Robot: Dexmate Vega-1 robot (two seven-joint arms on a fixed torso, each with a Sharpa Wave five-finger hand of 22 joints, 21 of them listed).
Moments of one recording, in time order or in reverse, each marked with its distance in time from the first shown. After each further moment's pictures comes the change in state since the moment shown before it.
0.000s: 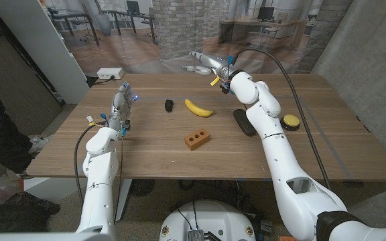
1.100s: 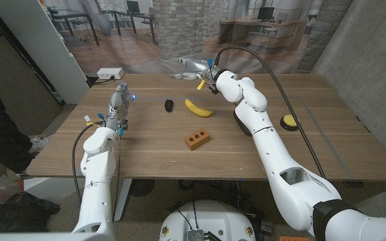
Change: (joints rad) left arm -0.022 0.013 -0.022 0.034 -0.002 -0.005 -0.012; left_hand 0.000 0.000 0.000 0.000 0.000 0.000 0.000 0.000 0.000 0.000 0.000 0.000 0.000 0.000 0.000 0.000 0.000 0.000 -0.007 -0.011 0.000; right arm 0.073 0.001 -0.102 0.097 -0.122 -0.005 -0.002; right_hand 0.026 -0.016 -0.008 -0.022 0.000 0.000 0.000 0.000 0.000 0.011 0.000 0.000 0.000 0.013 -0.002 0.000 0.000 0.021 0.007 0.004 -0.001
